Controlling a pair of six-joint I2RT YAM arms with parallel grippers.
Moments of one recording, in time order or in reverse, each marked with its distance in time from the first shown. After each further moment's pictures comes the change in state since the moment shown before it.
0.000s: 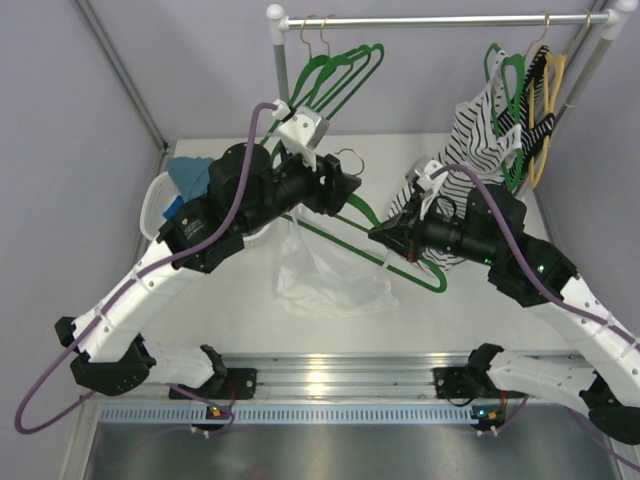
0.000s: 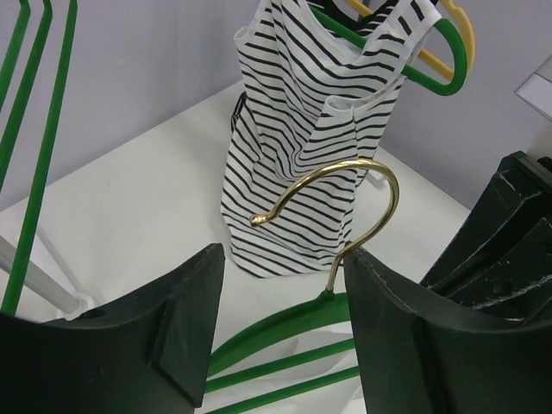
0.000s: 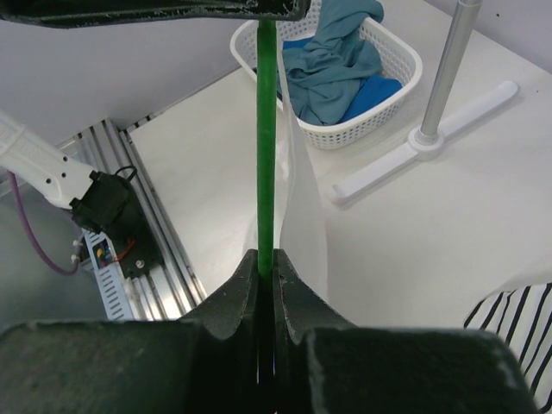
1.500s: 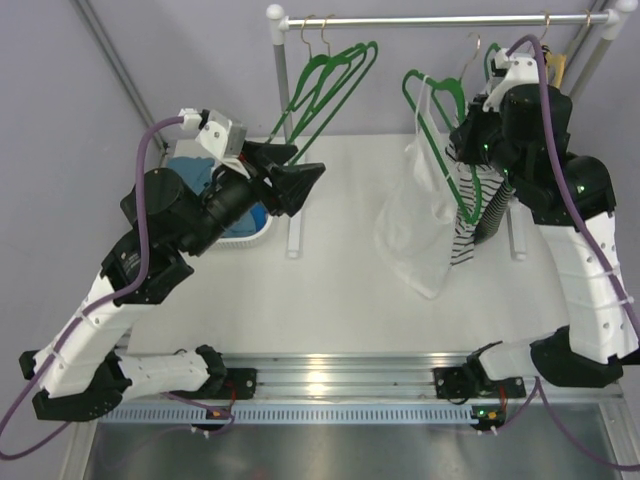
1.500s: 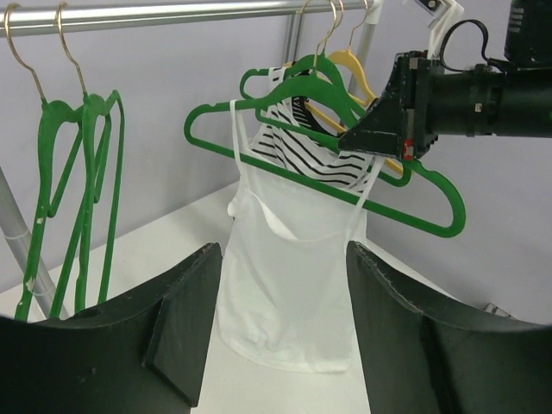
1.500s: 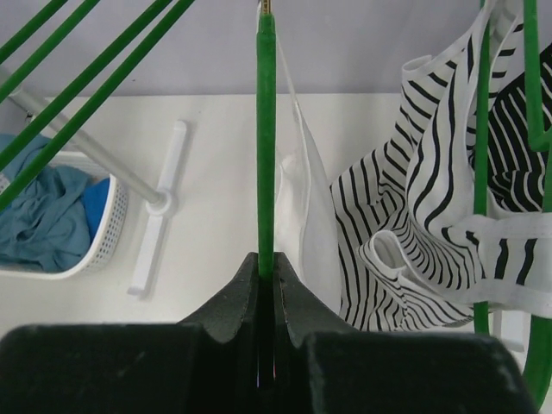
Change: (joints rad) left arm -0.002 -0.217 -0.079 0.162 -0.029 0.007; right arm -0.335 0.385 0.751 -0.489 0.528 0.129
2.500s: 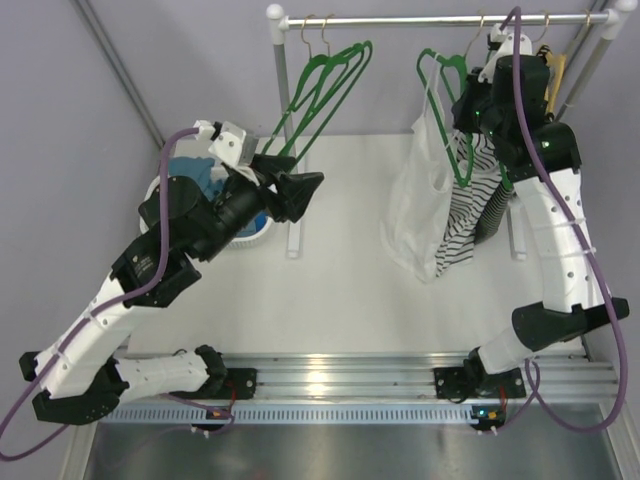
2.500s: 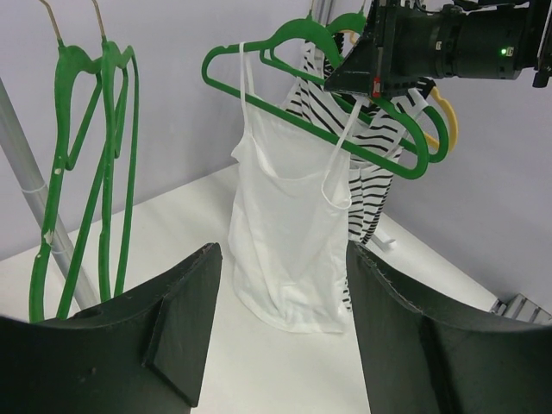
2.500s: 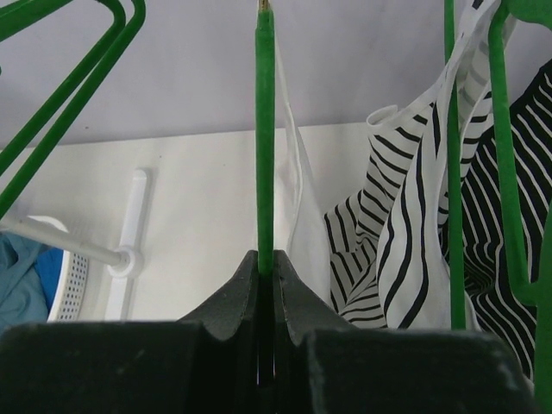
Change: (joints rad) left arm 0.000 -0.033 -0.105 0.002 -0.067 -0.003; right arm -0.182 0.213 0.069 0.151 -0.066 -0.024
